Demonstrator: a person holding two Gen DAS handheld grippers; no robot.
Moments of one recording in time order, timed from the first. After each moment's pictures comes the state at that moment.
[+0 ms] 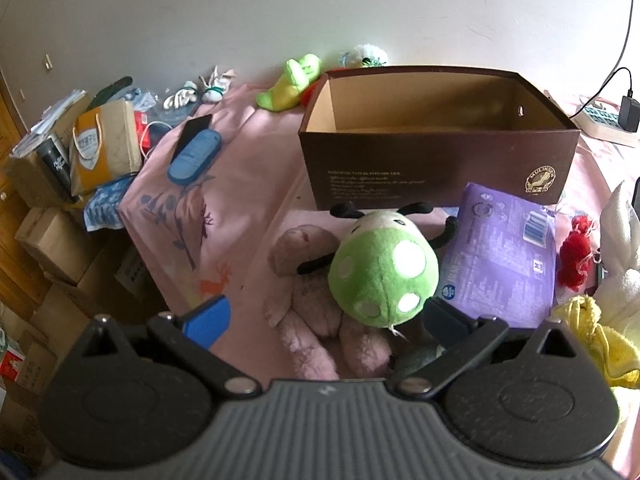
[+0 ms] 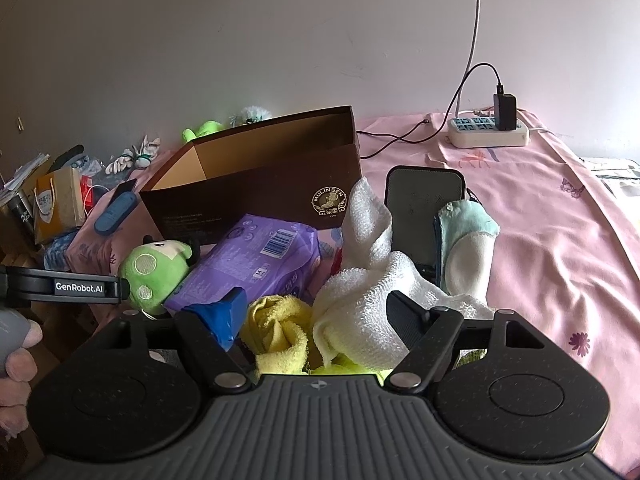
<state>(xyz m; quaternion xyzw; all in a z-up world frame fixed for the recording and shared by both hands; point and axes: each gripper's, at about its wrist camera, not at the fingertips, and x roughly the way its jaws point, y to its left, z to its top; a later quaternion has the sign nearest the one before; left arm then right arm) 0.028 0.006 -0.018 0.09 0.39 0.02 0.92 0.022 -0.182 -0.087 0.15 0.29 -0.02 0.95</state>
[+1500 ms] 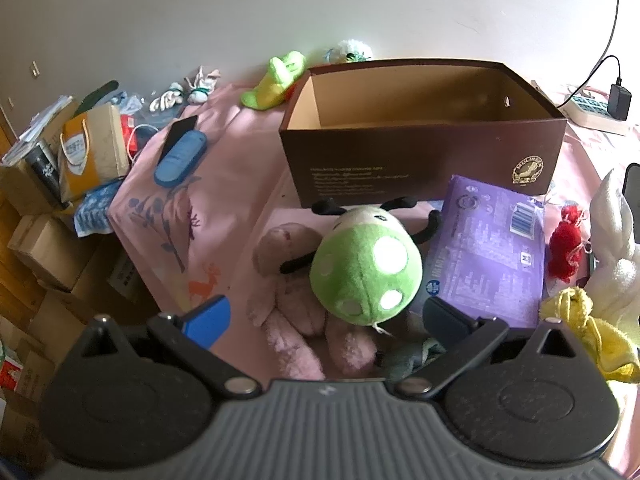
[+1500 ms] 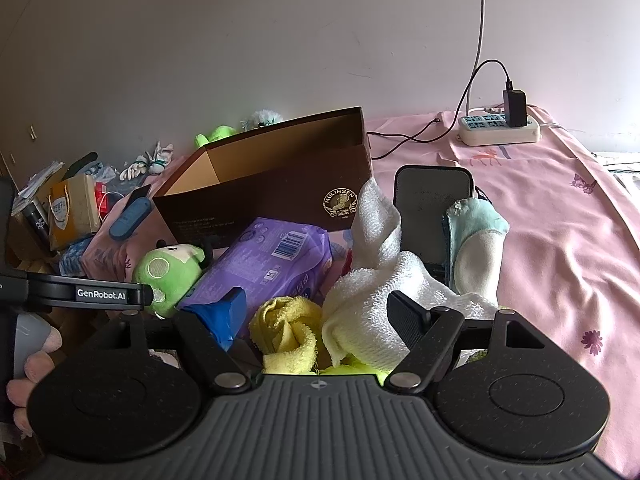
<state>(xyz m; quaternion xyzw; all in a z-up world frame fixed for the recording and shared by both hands) 0.029 -0.004 -0.021 0.10 0.39 0.00 0.91 0.018 -0.184 -0.085 0.17 0.28 0.01 0.95</state>
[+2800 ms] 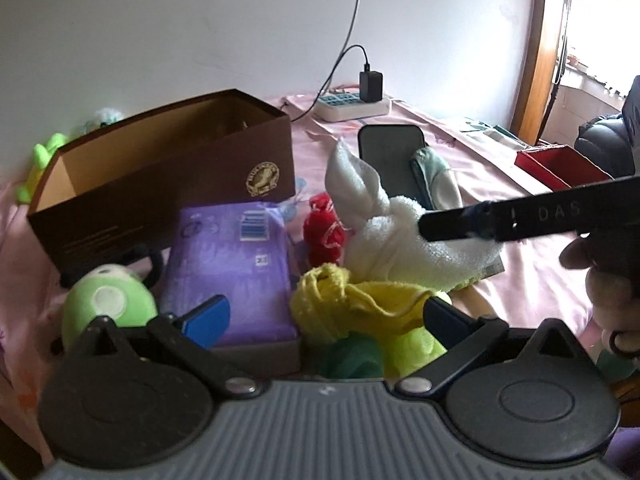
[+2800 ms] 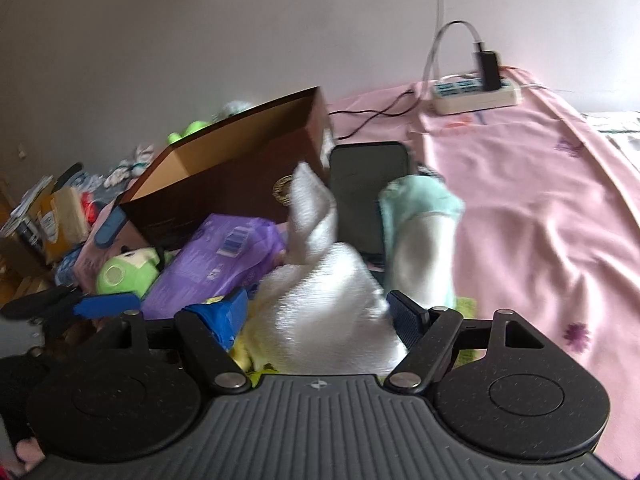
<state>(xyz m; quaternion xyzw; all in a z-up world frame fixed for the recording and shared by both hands) -0.007 -0.069 -0.048 0.13 0.33 -0.36 0.87 0.035 -0.236 -0.112 0.20 0.31 0.02 0.93</state>
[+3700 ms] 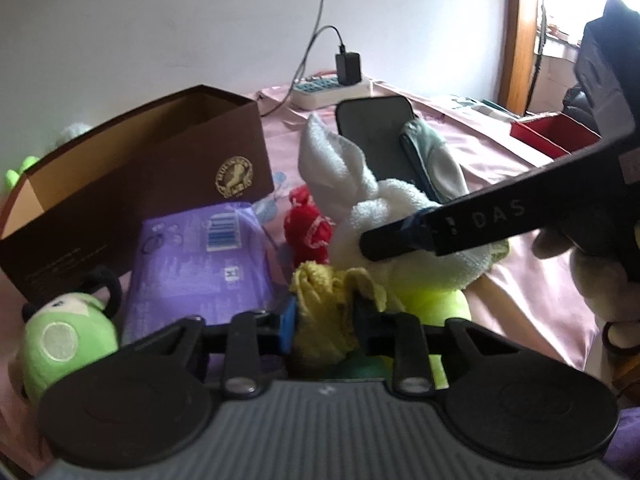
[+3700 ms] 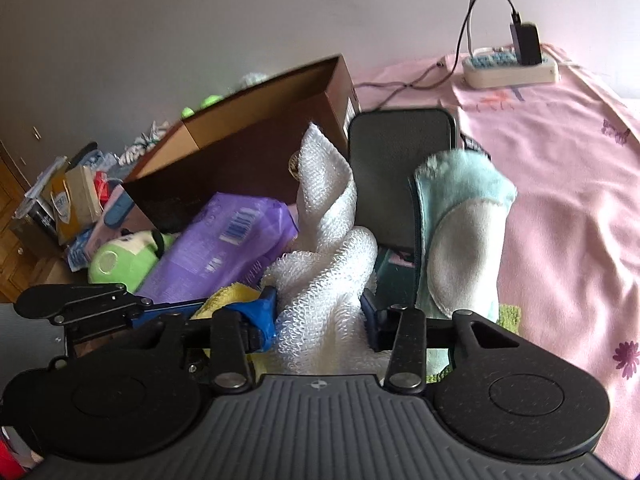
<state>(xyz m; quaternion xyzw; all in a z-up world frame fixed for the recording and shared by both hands) 0.006 -0.095 -0.070 0.17 0.31 -0.37 0.86 0.058 -0.241 -0.125 0.21 0.31 0.06 0.92</state>
